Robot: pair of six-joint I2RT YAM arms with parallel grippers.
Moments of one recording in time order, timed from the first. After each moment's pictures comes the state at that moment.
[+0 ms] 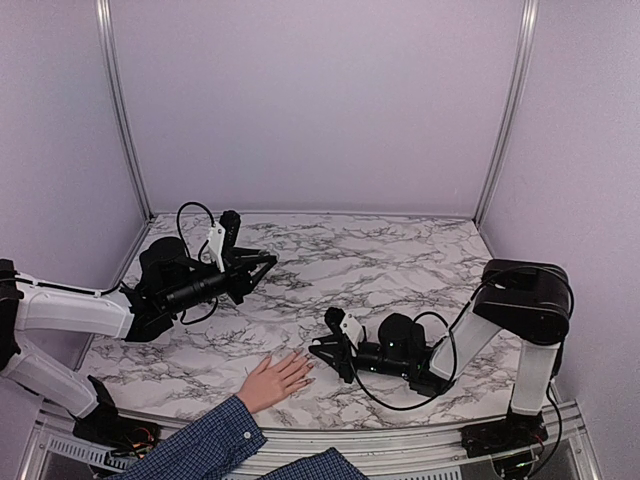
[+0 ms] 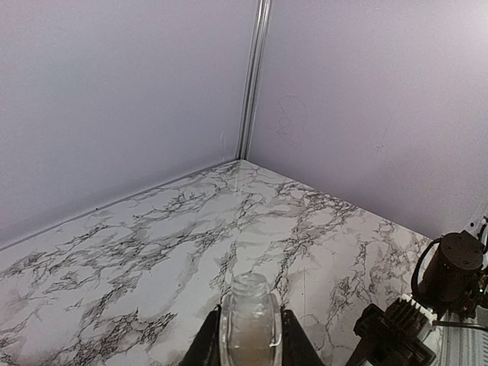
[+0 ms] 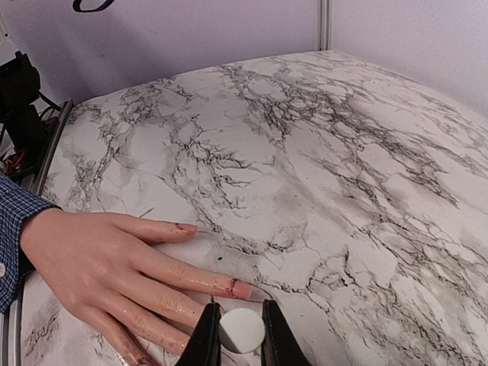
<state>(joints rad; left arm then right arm) -0.77 1.36 0.59 0.73 0.17 -0.15 1.04 1.94 0.51 1.20 -0.15 0.05</state>
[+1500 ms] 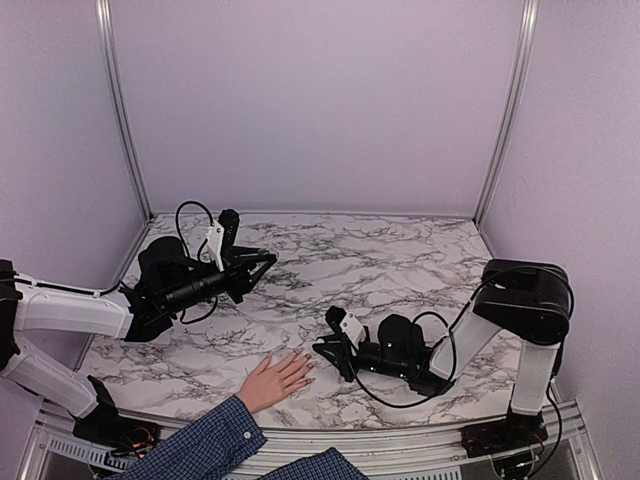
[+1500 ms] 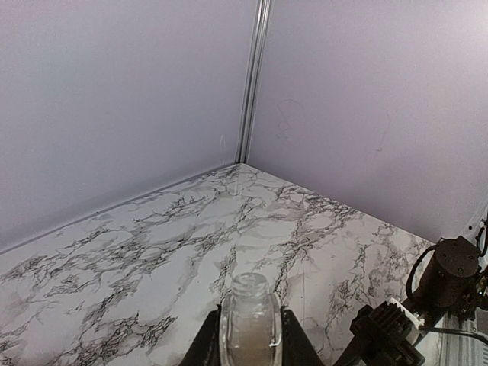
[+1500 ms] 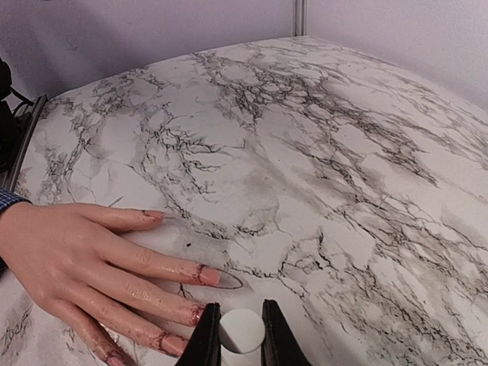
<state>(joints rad) -0.77 1.35 0.59 0.74 0.17 -0.15 1.04 1.94 0.51 1.16 -0.06 0.05</state>
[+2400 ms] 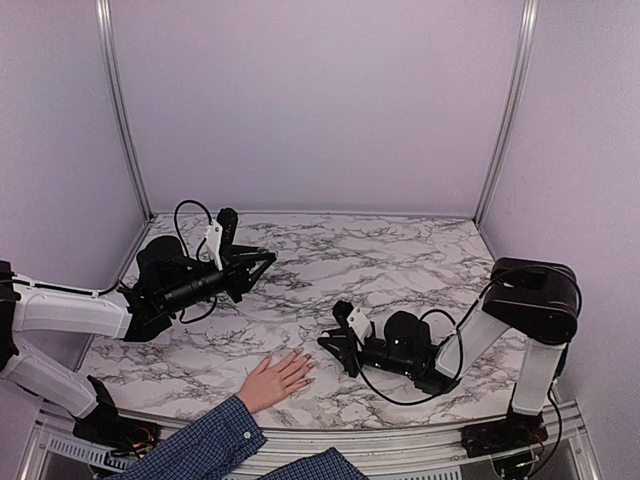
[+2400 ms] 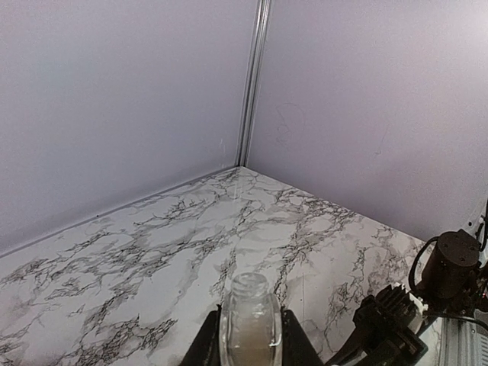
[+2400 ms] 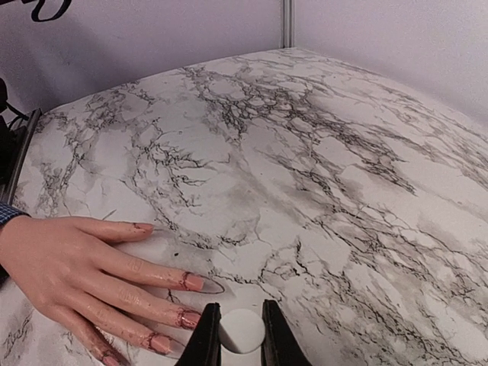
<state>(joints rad) -0.77 1.34 0.59 0.74 0.17 -0.15 1.01 1.89 0.48 1.17 -0.05 0.05</state>
